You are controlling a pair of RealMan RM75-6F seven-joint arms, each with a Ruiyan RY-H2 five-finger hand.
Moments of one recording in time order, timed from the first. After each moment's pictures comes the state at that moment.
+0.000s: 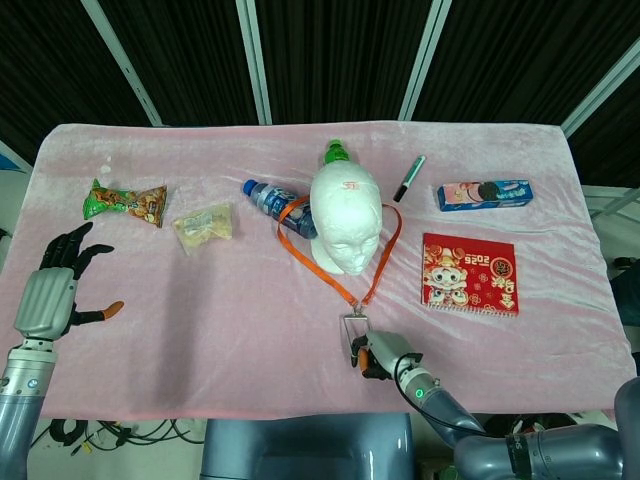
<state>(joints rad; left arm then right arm) -0.30 -1.14 -0.15 -1.78 1.32 1.35 0.05 0.85 -1.44 0.03 -1.95 -0.54 0.91 -0.27</state>
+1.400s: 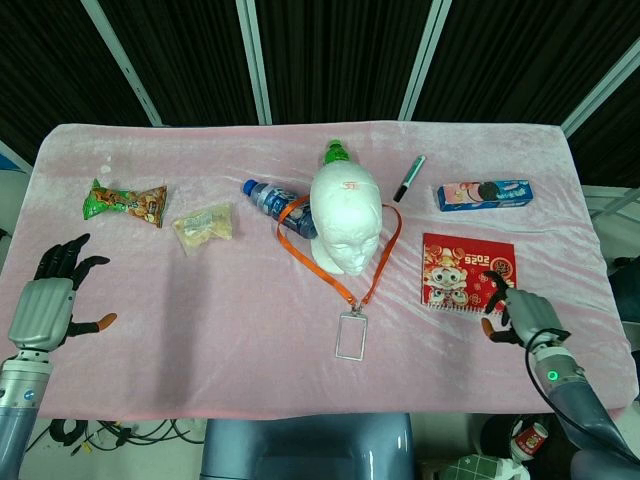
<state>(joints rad) -0.27 -1.08 -0.11 -1.87 1.30 1.35 0.18 0.61 -0.90 -0.02 -2.03 -0.74 1.02 -0.11</state>
